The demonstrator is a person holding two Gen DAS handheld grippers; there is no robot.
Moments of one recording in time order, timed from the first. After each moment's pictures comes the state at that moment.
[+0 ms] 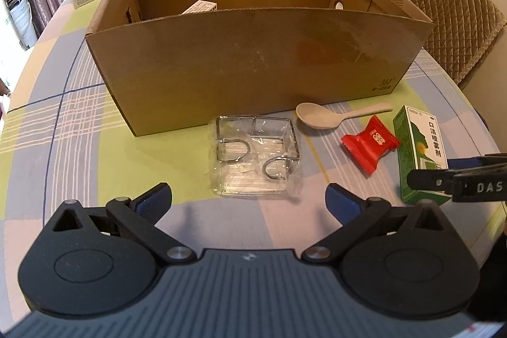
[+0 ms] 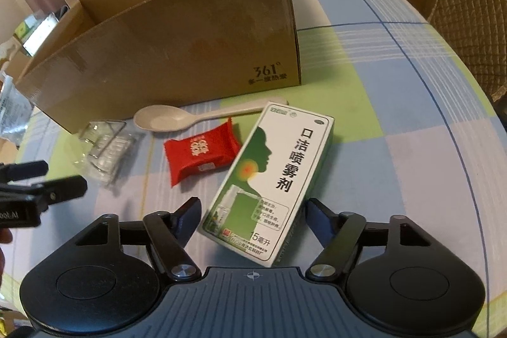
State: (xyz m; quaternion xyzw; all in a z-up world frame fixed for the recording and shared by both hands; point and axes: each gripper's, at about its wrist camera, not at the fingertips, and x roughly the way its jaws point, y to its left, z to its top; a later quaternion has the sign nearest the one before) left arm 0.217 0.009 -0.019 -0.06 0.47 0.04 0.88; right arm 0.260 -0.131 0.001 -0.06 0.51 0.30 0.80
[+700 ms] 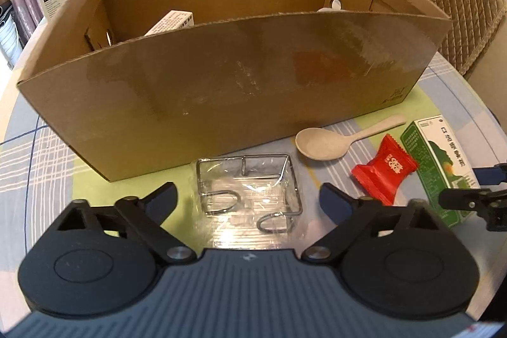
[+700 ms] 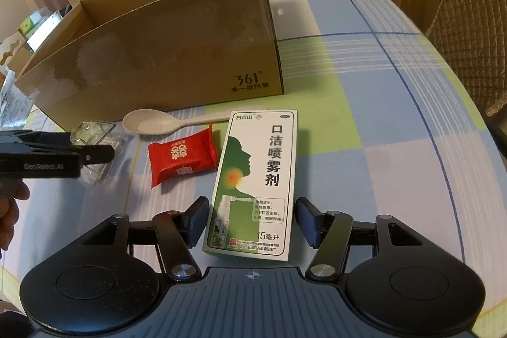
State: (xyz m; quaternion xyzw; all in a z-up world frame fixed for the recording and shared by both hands) left arm 0.268 0.005 -0.040 -0.02 0.47 0.03 0.88; right arm 0.271 -0.147 0.004 -0.07 0.50 0.31 0.81
